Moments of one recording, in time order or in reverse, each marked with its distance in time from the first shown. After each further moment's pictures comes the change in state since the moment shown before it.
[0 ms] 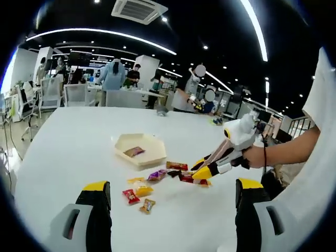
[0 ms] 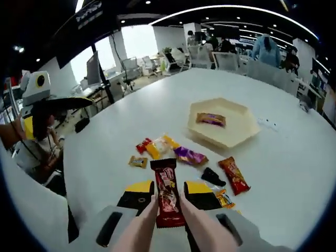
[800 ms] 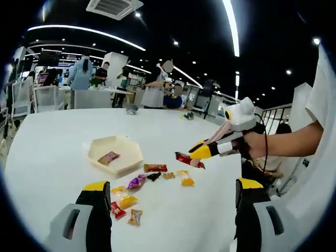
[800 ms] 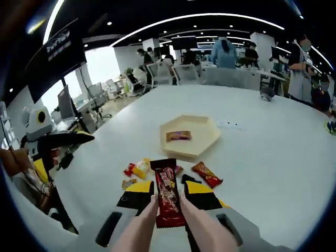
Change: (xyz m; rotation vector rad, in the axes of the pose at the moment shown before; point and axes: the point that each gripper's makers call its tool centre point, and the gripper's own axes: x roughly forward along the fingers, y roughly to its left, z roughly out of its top) left arm -0.005 -0.001 0.000 0.004 0.005 0.010; right arm 0.016 0.008 -0.003 -0.057 0.027 0.050
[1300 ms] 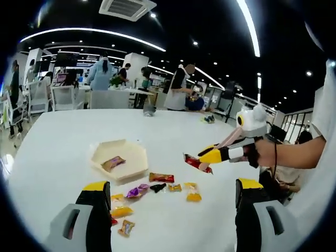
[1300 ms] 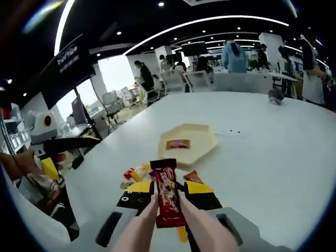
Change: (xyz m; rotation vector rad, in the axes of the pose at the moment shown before) left arm -0.002 -0.002 0.000 0.021 0.014 -0.004; right arm 0.007 0.009 -0.001 -0.049 0.013 0.052
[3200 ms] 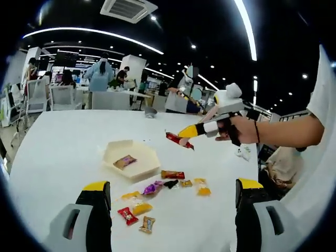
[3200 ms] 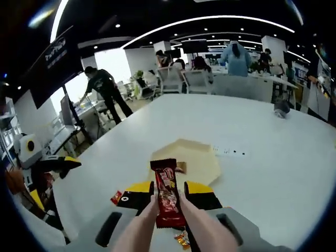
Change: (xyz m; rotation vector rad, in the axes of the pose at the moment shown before) left arm -0.023 0.002 -0.015 -0.043 -0.005 0.062; right arm 0.032 0.017 -0.008 -0.129 0.065 0.132
